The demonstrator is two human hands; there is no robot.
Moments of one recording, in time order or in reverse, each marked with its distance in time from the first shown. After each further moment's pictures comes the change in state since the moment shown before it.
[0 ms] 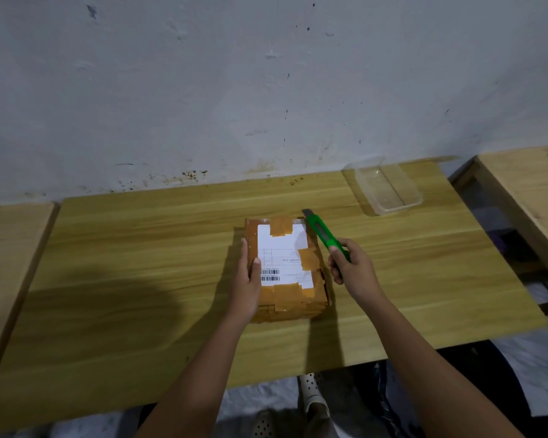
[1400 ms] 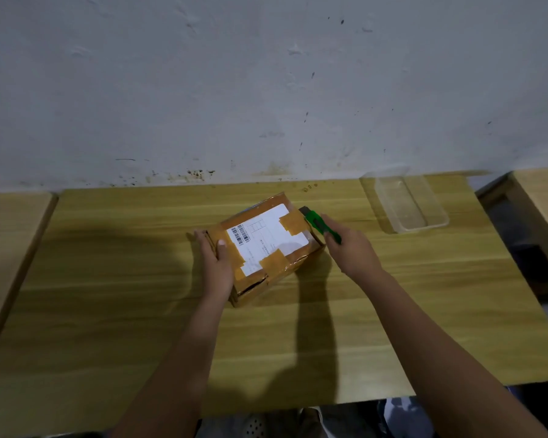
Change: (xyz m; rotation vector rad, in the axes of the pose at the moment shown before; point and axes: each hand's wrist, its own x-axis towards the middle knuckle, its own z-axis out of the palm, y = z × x) left_hand 0.074 0.003 -0.036 -0.076 0.339 -0.151; right_hand 0.076 -0.043 0.020 -0.683 -0.127 -0.190
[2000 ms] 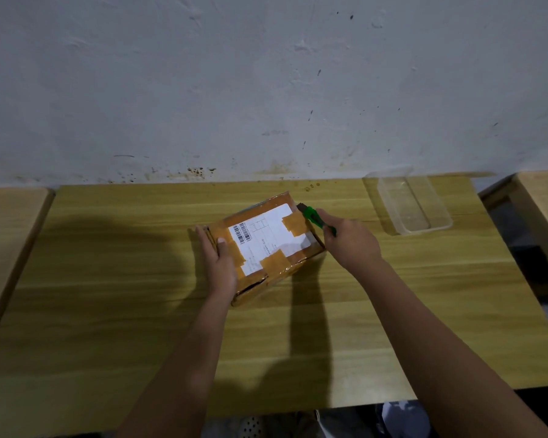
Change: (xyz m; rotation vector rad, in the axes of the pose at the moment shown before) left_hand 0.000 0.002 0.012 -0.154 0.067 -0.037; right_hand 0.007 -0.025 -0.011 -0.307 -0.016 -0.022
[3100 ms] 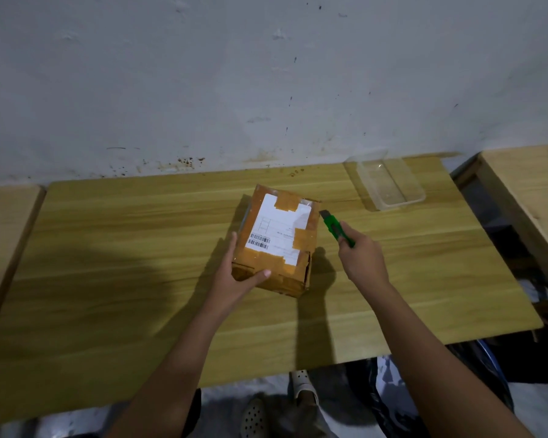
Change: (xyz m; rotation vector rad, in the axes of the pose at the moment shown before) left_hand -0.063 -0.020 -0.041 0.254 -0.526 0.125; right_hand -0.080 0.030 0.022 0.435 0.172 0.371
